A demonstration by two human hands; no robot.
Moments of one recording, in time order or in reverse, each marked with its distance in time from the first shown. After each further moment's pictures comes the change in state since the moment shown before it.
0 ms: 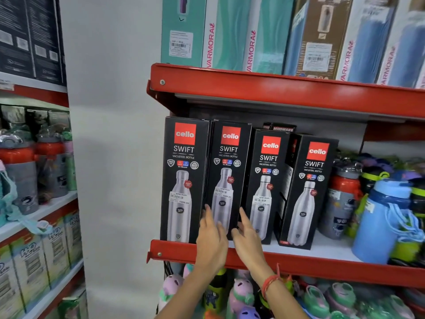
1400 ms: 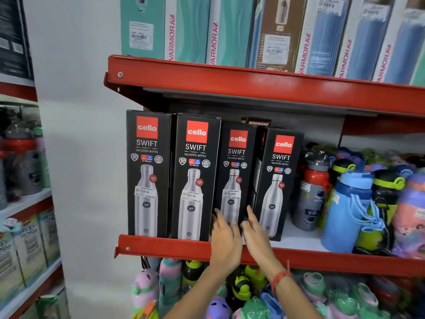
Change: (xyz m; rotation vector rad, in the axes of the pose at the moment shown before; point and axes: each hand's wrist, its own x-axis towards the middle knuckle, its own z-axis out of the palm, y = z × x) left_hand -0.020 0.054 0.088 -0.055 -0.147 -0.114; right_hand 0.012 0.050 -0.084 0.051 0.011 0.027
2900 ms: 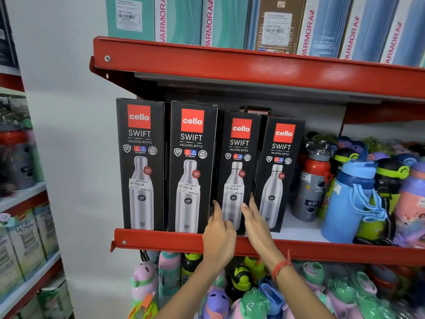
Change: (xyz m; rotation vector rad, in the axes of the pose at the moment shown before) left_hand 0.002 -0.007 -0.007 0.069 0.072 0.016; right_hand 0.019 0.016 0.001 0.066 0.018 -0.022
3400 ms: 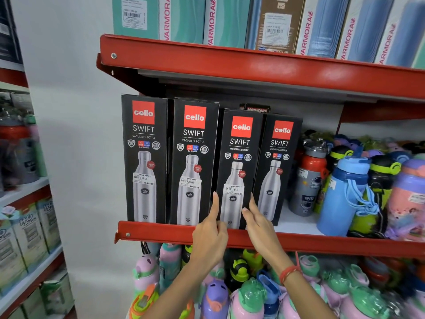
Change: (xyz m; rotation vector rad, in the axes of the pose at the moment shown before) left_hand -0.024 -0.008 -0.028 0.086 0.002 0.186; right_hand -0.034 -0.007 -0.013 -0.219 -0.017 -0.085
